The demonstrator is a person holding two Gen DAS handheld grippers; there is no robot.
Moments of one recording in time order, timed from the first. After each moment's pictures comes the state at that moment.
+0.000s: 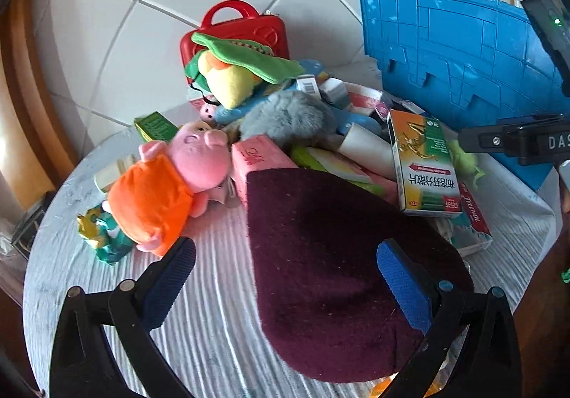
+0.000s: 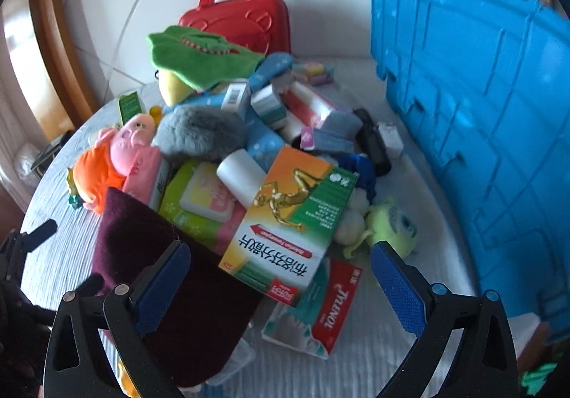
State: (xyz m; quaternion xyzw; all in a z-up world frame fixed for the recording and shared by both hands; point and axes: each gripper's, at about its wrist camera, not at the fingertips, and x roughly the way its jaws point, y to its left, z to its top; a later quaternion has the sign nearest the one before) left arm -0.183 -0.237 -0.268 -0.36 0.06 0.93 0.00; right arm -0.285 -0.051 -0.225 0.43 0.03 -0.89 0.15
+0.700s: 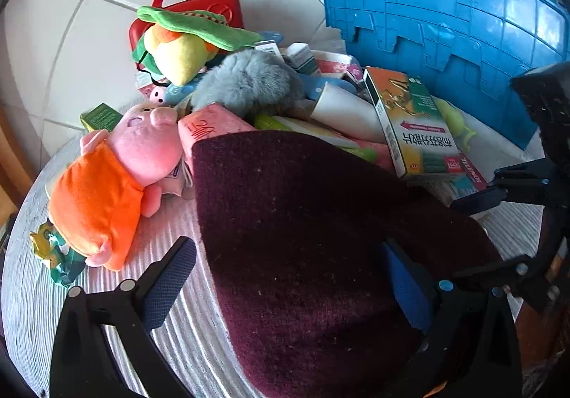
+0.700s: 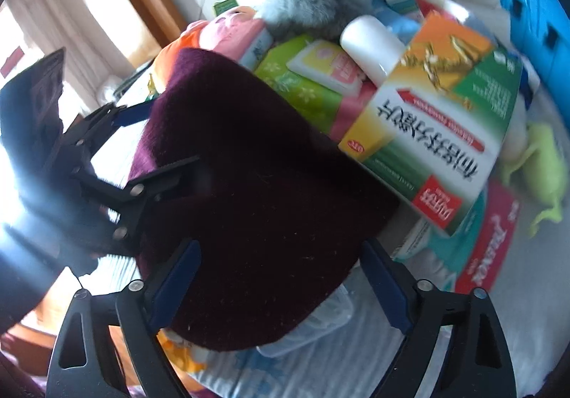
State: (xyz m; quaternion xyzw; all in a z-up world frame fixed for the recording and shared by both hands) left arm -0.206 -0.243 -0.309 -0.38 0.08 0.92 0.09; right arm -0.256 -0.086 -0.323 0.50 0.01 -0.79 0.35
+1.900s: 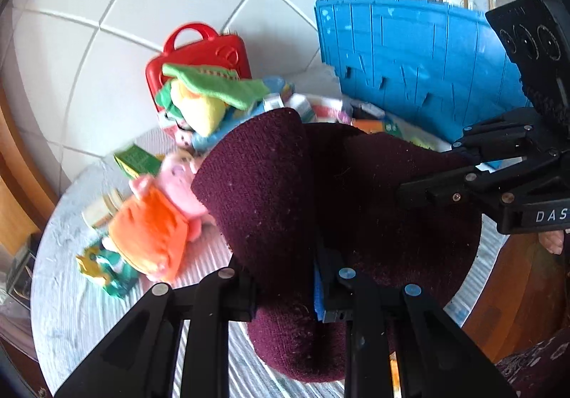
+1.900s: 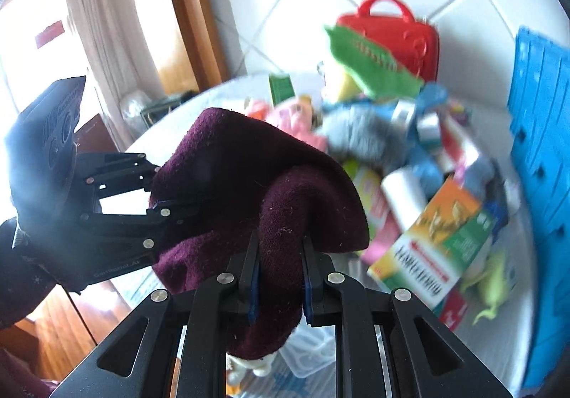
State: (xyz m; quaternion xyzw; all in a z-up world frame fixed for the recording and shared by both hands) left arm -0.162 -0.252 -0.210 -0.34 0.10 0.93 0.09; right arm -0.225 -0.122 -0.203 0.36 0.08 -0.84 0.39
